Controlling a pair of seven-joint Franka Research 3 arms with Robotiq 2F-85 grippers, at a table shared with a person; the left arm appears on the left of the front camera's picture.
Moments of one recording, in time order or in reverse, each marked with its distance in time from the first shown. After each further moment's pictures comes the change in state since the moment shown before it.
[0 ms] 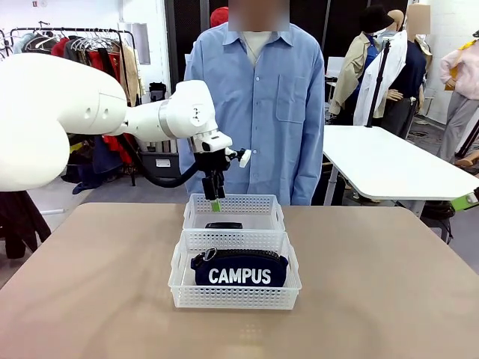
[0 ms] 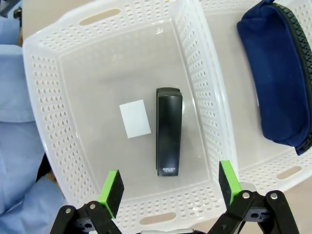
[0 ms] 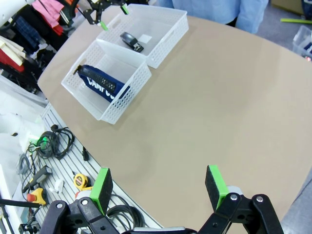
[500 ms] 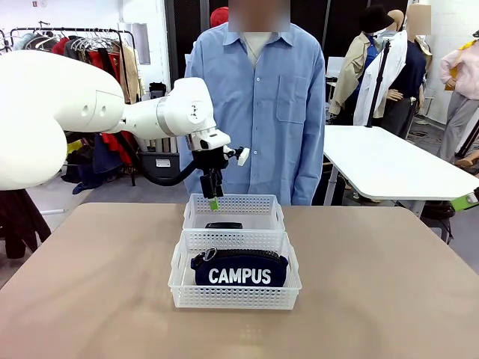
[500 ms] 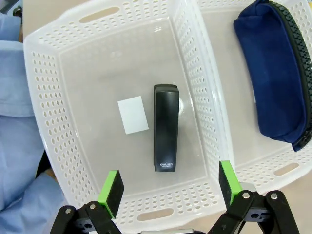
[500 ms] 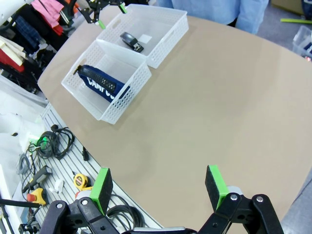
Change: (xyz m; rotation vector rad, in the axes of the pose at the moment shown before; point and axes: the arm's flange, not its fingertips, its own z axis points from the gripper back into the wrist) left arm -0.002 -0.001 0.003 -0.008 0.003 0.003; right arm 0.000 0.000 0.000 0.000 0.000 0.000
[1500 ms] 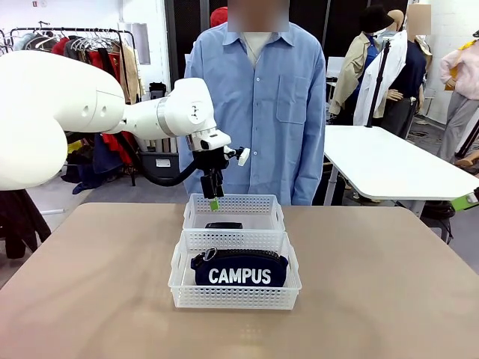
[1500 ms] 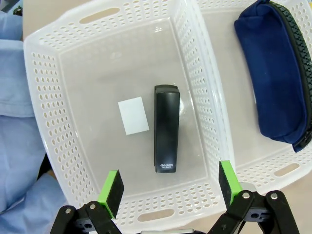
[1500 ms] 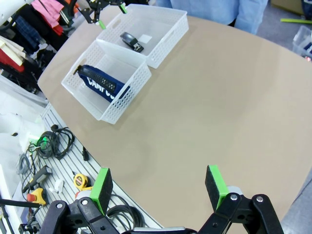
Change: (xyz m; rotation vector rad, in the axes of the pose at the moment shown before) left arm 0.000 0.000 0.000 0.002 -0.001 -0.001; right arm 0.000 0.000 0.000 0.000 0.000 0.000
